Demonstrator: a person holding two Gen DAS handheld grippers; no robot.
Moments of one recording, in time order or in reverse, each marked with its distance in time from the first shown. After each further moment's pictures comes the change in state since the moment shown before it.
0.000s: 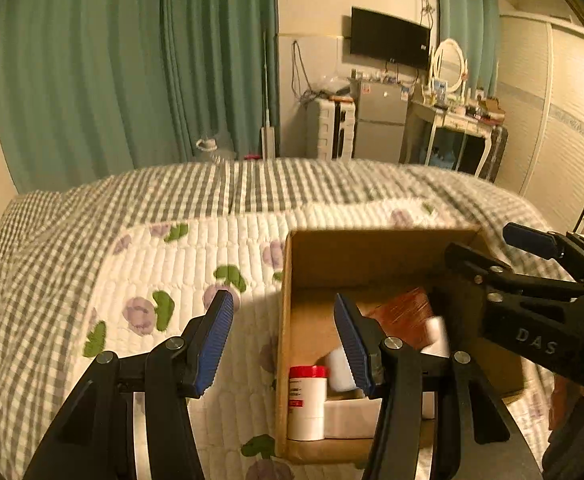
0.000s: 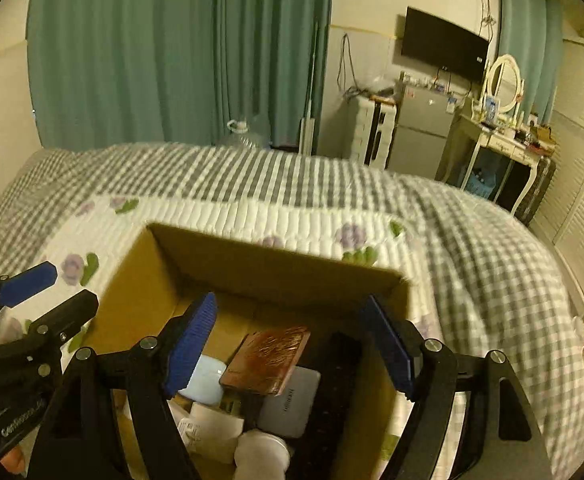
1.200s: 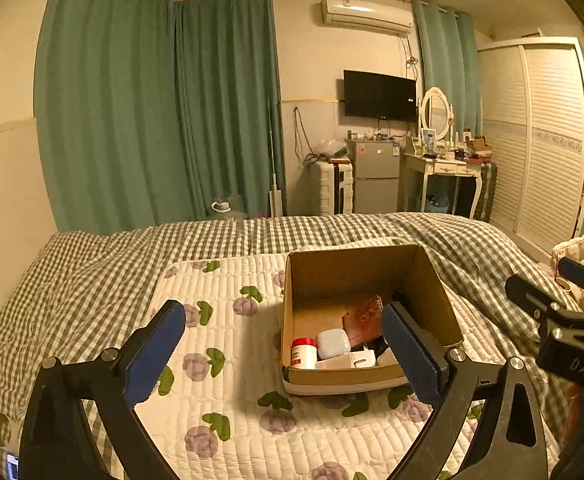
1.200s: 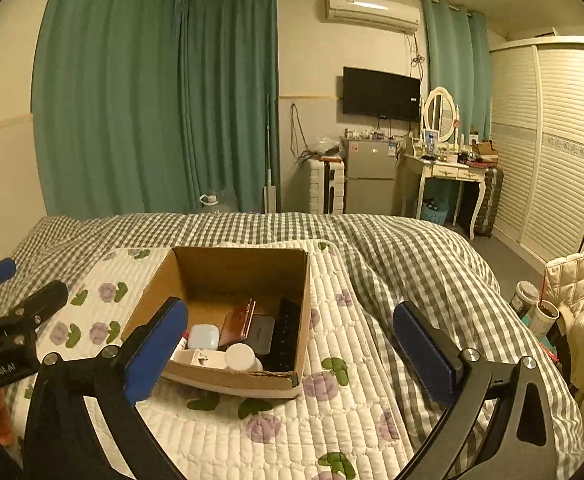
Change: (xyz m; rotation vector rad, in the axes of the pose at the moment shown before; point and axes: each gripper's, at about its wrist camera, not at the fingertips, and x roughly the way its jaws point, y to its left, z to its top) left arm -0.135 -0.008 -0.068 0.040 -0.242 0.044; right arm -0.174 -0.017 -0.098 0.147 -0.263 -0.097
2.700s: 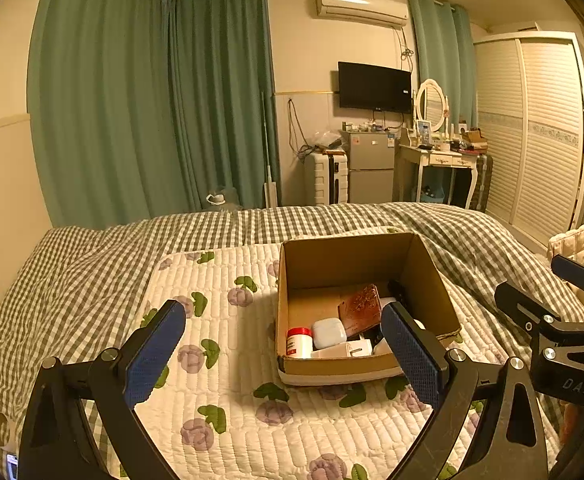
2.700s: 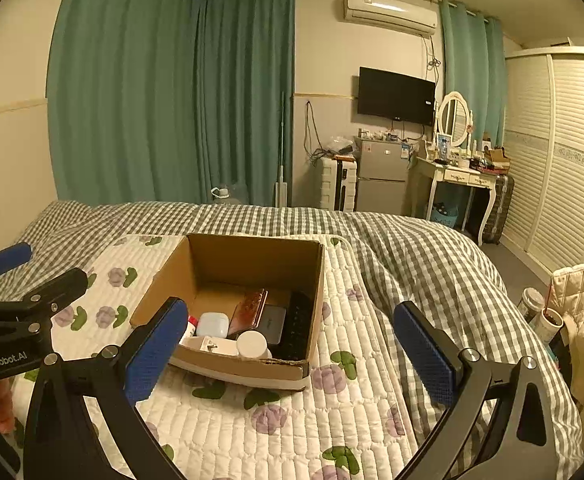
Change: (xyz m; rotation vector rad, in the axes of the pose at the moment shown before) left arm 0.003 -0.002 -0.004 0.005 0.036 -0.017; right arm 0.000 0.011 -0.009 -0.050 0.025 0.027
